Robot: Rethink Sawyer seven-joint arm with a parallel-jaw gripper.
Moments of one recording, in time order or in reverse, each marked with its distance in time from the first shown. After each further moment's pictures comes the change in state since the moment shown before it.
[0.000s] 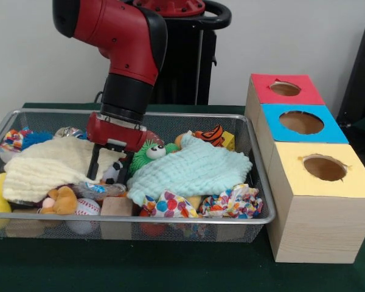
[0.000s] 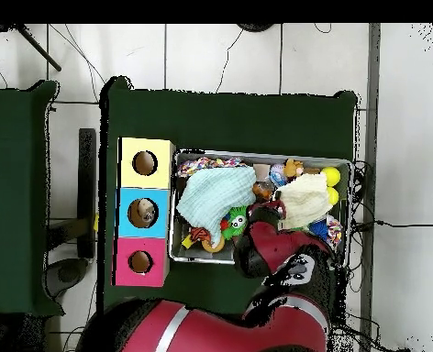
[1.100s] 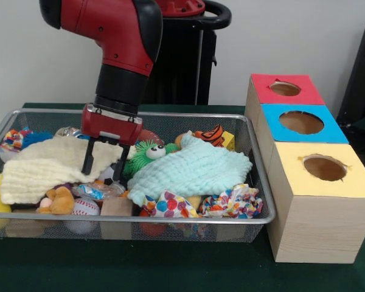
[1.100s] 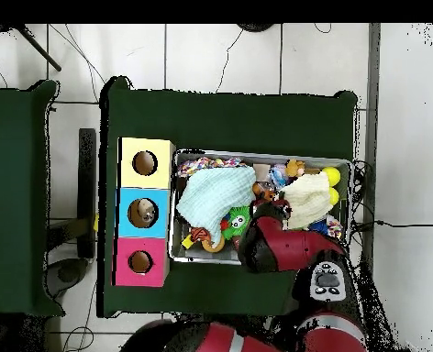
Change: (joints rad) arm -0.119 -0.128 0.146 0.056 0.019 0.146 0.000
